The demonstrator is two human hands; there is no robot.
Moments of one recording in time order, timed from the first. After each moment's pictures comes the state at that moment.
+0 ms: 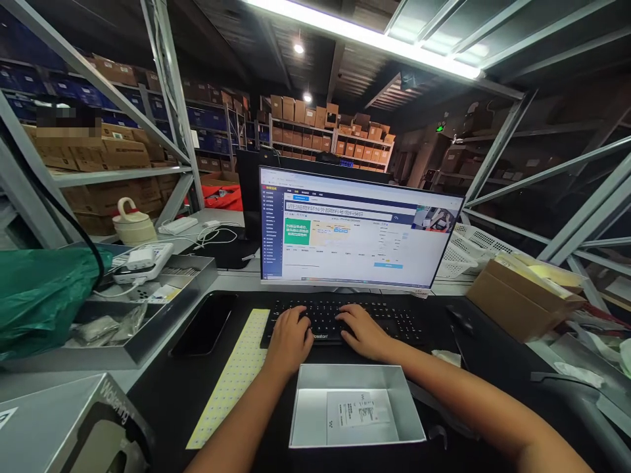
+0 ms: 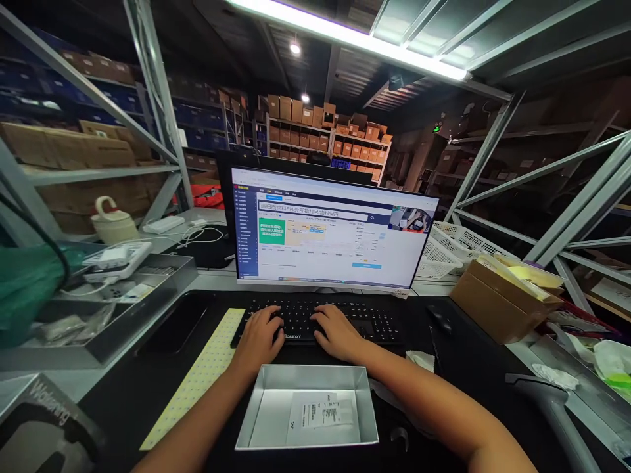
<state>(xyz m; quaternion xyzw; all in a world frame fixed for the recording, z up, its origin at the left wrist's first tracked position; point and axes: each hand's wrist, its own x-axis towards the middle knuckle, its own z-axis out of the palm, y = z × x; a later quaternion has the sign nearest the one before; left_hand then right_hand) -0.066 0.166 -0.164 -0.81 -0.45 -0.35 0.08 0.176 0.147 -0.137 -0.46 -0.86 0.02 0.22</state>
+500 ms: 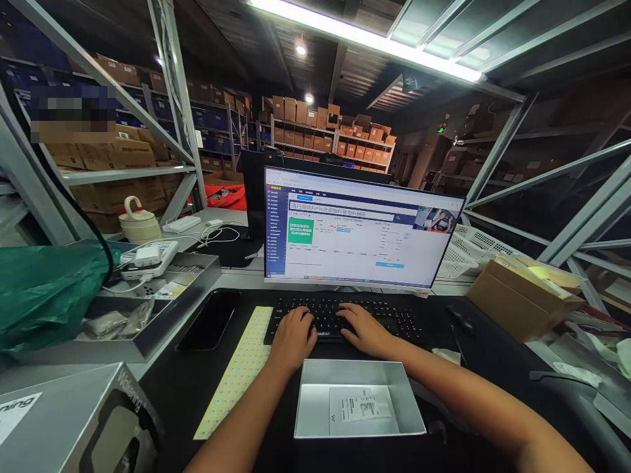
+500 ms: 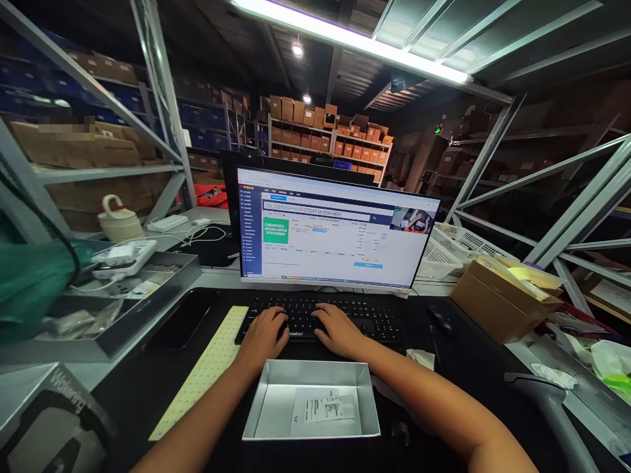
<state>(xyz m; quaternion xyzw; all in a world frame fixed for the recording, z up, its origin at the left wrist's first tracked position) -0.064 0.165 -0.162 -0.82 -0.47 -0.32 0.05 0.172 0.143 -0.132 -0.46 -0.86 0.04 0.22</state>
